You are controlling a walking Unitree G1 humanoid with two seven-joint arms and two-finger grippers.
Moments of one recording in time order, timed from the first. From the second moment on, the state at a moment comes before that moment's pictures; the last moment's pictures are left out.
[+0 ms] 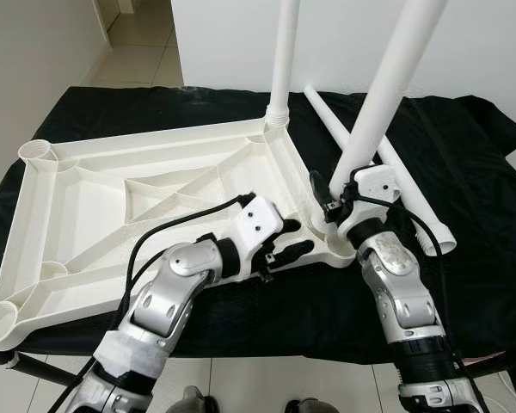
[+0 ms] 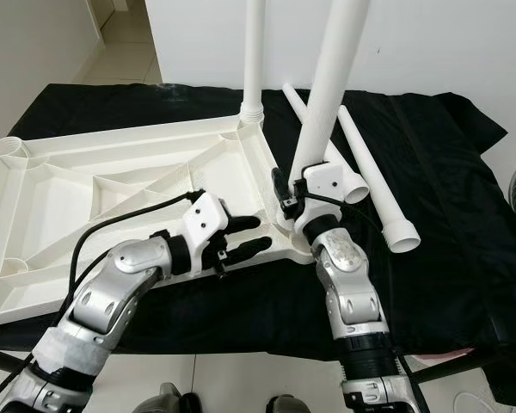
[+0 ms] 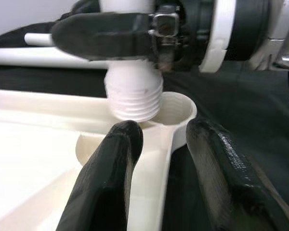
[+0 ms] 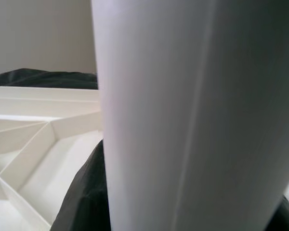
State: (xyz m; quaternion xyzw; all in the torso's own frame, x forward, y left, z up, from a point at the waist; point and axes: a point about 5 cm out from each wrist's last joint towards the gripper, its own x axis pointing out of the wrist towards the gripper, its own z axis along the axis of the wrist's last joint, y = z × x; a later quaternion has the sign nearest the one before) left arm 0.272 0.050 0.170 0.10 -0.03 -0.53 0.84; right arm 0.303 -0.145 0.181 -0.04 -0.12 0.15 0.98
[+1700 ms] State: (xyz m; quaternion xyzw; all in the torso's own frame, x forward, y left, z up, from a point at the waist) left arm 0.267 0.052 0.189 0.08 -0.06 -0.52 0.85; right arm 0.278 -0.157 0.161 -0.06 -0.11 0.19 0.97
